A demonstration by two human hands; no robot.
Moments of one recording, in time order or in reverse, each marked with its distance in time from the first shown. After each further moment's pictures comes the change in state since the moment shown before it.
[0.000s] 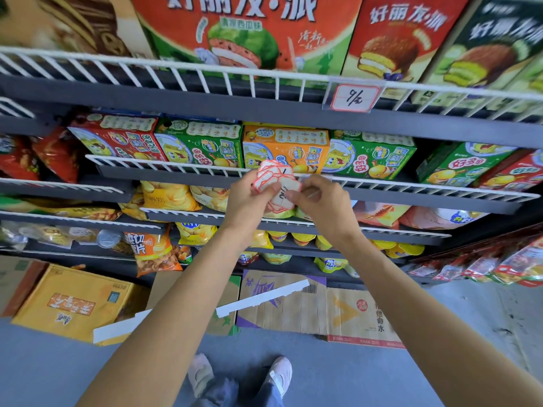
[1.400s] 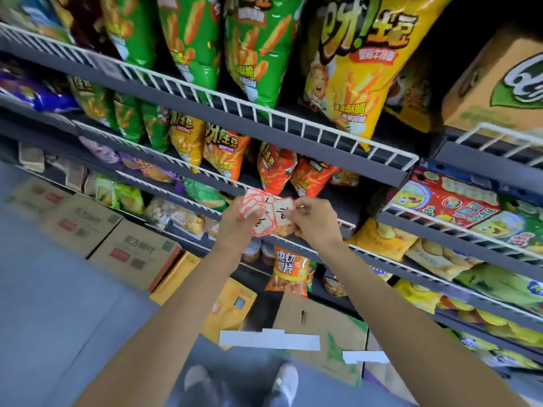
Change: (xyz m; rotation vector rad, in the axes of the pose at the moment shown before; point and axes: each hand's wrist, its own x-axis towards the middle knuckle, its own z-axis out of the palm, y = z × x) left_hand 0.036 -0.058 -0.565 -0.082 0.340 -0.089; right_hand 0.027 -0.285 0.492 0.057 -0.263 0.077
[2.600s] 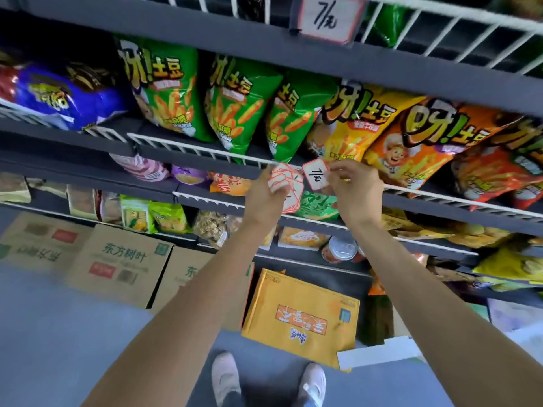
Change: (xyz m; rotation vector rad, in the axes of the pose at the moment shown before) left_hand 0.316 -0.071 -0.289 0.429 -0.237 0.099; right_hand 0.178 -0.097 0.357 -0.122 0.449 -0.047
